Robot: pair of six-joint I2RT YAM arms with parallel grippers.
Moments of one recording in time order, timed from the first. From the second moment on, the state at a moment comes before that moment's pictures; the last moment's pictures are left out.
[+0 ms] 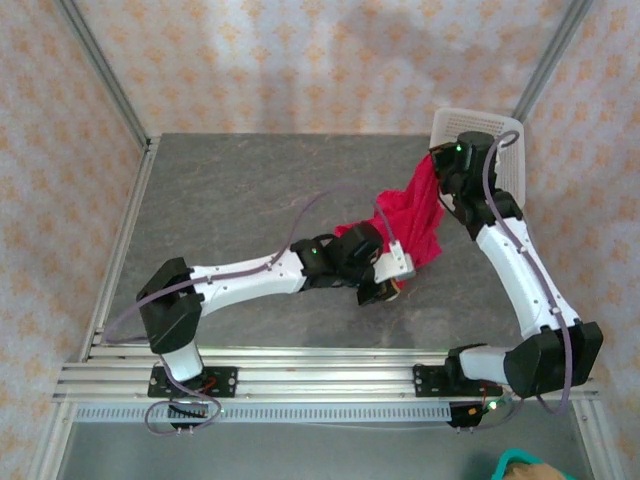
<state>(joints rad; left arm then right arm) -1.02 1.72 1.31 -0.38 0.33 0.17 0.18 1.27 1.28 -0.38 0.13 1.26</state>
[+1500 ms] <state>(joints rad) -0.60 1.49 1.09 -0.33 -0.32 -0.28 0.11 0.85 0.46 -0.29 -0.41 0.92</state>
